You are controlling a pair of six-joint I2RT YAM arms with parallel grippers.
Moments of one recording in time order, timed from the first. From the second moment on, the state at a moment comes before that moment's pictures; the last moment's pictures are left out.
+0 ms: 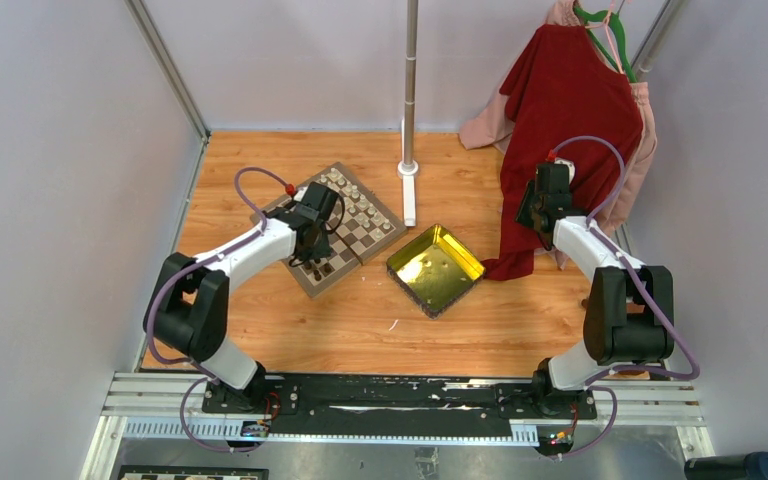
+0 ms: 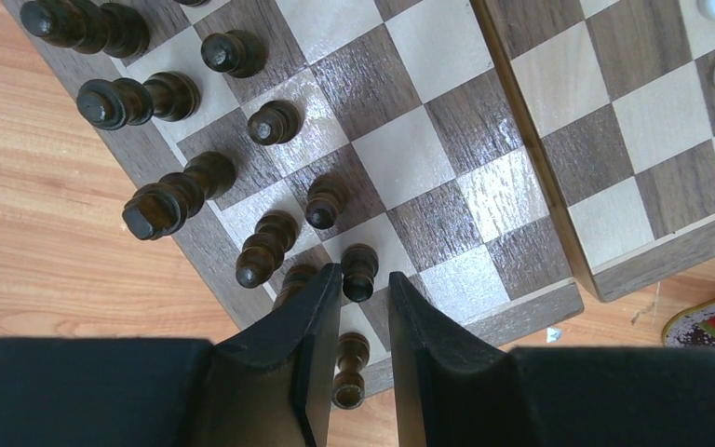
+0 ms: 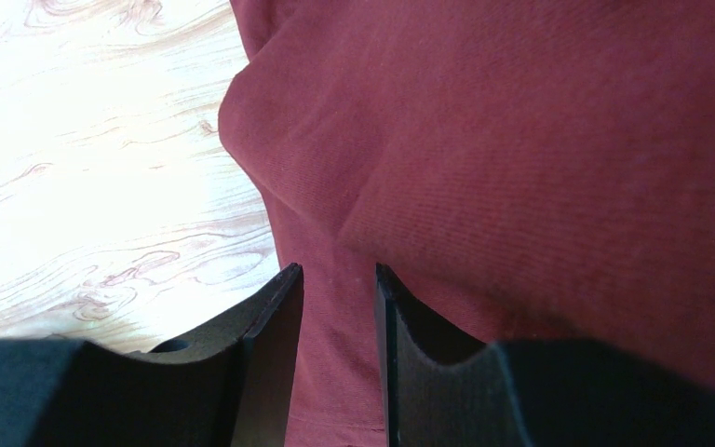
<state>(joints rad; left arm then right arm) -0.44 1.57 1.01 -0.56 -0.32 -0.59 0.04 1.52 0.97 -0.19 0.17 0.30</state>
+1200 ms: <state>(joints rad) -0.44 0.83 1.00 -0.58 -0.36 -0.50 0.30 1.54 1.14 -0.25 0.18 0.21</state>
